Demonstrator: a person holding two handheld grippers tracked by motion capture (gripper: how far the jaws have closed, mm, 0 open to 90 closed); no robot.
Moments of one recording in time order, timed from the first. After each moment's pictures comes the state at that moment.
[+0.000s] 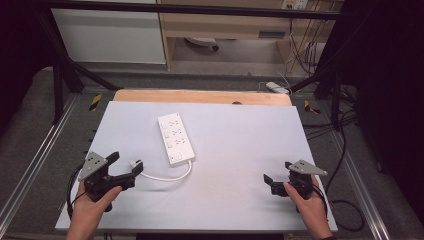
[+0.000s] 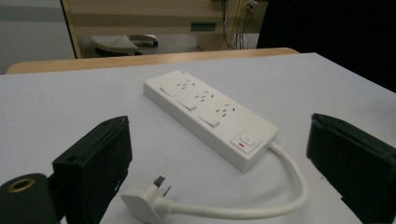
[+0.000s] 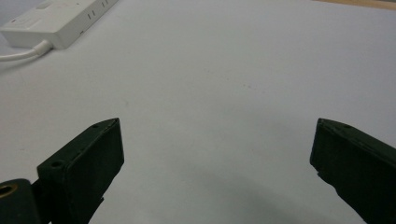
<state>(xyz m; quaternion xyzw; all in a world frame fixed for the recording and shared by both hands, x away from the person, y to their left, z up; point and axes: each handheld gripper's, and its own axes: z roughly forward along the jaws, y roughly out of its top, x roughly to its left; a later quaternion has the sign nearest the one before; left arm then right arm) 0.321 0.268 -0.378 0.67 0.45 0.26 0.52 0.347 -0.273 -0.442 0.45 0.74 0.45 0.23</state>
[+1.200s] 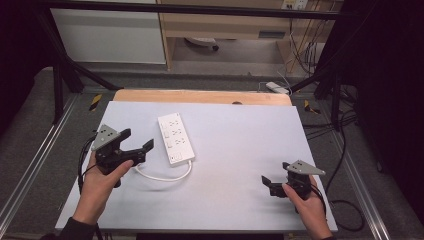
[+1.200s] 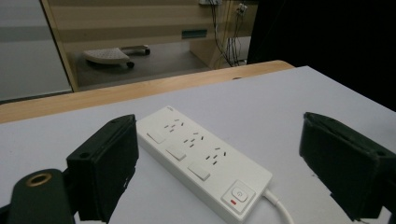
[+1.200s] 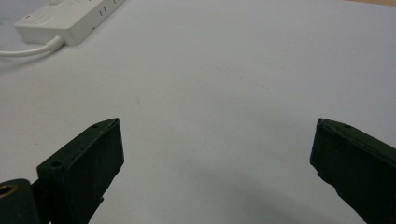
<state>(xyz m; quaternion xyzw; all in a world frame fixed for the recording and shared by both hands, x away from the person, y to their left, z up) 0.367 0.239 -0.330 0.69 0.43 0.26 0.52 0.347 -0.269 -0.442 0.43 0.75 0.45 0.22</state>
